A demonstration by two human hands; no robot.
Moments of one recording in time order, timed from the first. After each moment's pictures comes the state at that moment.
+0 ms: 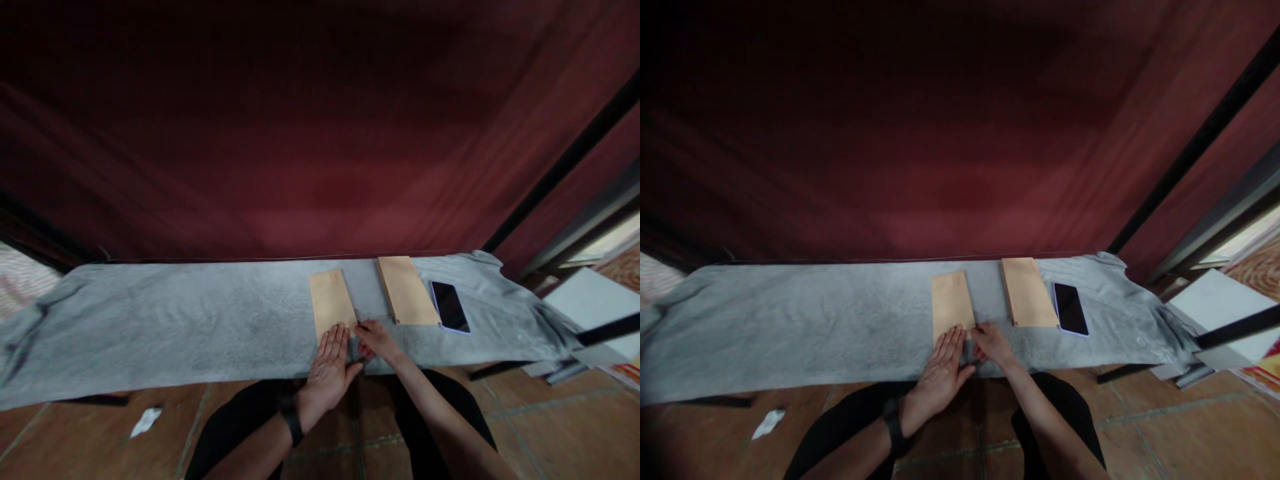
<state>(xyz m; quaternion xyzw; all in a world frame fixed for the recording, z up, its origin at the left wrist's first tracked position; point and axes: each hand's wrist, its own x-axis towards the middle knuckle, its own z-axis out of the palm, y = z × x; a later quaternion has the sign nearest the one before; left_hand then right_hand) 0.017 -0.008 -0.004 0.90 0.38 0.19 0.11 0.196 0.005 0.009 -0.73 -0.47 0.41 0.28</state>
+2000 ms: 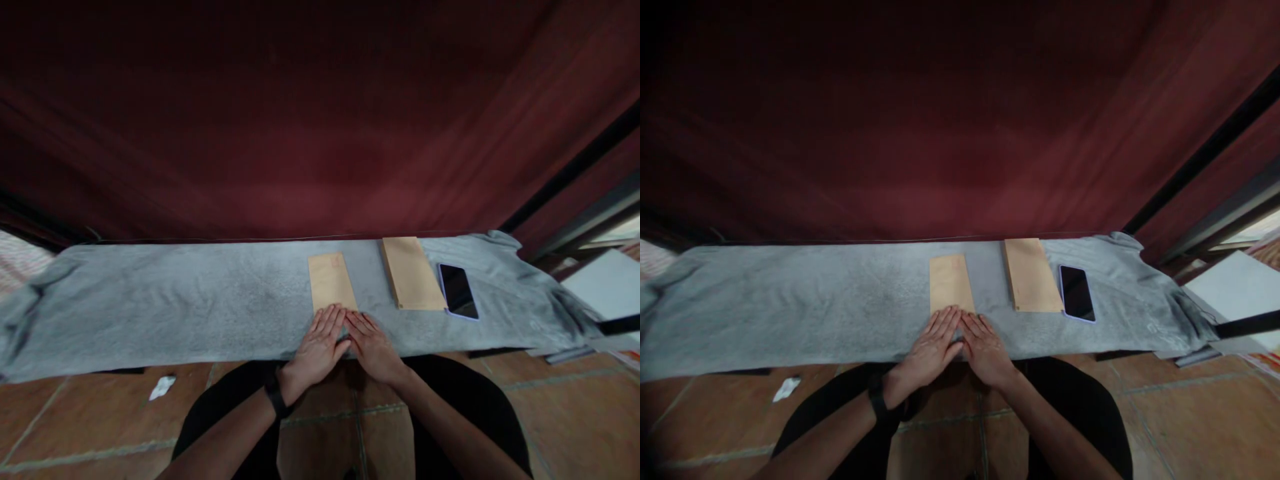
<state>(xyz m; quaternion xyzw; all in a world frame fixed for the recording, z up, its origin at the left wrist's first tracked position) -0.003 0.016 -0.005 0.93 0.34 0.09 0.05 0.185 -0.040 -0.015 -0.56 -0.80 0.07 0.21</state>
